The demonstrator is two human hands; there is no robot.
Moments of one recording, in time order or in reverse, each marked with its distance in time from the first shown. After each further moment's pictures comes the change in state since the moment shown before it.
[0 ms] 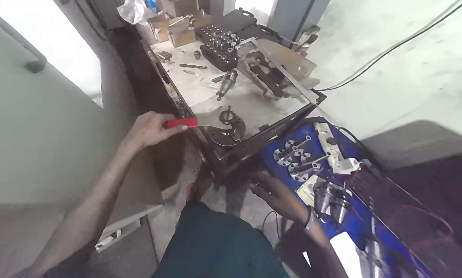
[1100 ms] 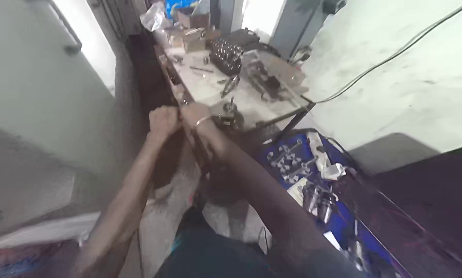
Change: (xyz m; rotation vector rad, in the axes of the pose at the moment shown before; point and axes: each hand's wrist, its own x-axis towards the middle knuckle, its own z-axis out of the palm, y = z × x) left_hand -0.033 0.060 0.020 0.216 0.105 -0.464; right_hand 0.178 -0.212 0.091 -0.950 0.108 -0.240
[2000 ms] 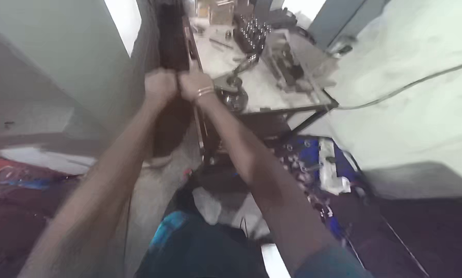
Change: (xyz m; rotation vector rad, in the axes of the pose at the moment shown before) left_hand -0.057 0.063 0.002 -0.018 -0.072 -0.361; right_hand -0.032 0.028 0.009 -0.139 -0.027 -0.260
